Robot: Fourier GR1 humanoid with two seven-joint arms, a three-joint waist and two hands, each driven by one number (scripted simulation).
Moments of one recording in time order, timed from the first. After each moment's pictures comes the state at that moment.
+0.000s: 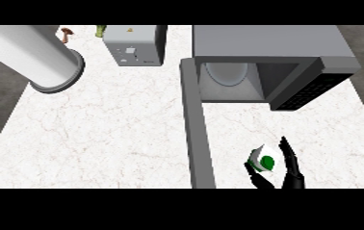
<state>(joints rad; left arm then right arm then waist) 0.38 0.05 0.62 -2.31 0.59 -0.47 0.19 0.10 -0.04 0.02 -0.91 -0.19 -0.47 -0.92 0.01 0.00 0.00</state>
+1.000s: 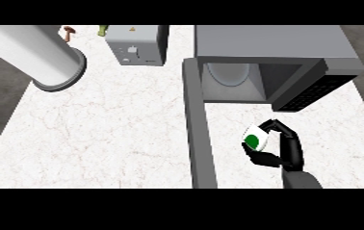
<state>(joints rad) 0.36 0.04 0.64 -2.31 0.60 -0.50 0.20 -0.18 -0.16 0.06 -0.78 -0.11 -0.23 -0.97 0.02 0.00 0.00</state>
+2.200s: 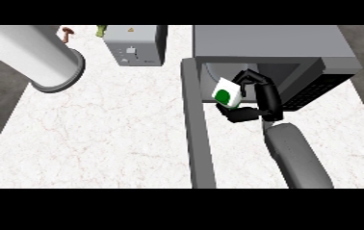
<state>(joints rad) 0.36 0.06 0.74 -2.24 0.67 -0.56 0.20 -0.45 -0.12 0.11 -1.00 -0.01 -0.16 -0.57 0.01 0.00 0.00</state>
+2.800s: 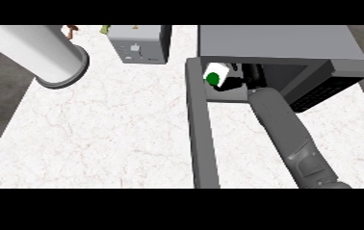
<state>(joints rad) 0.32 0.06 0.75 -2.20 0.64 -0.58 0.19 -0.83 -0.10 0.06 -0.56 0.15 -0.35 -0.54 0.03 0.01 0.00</state>
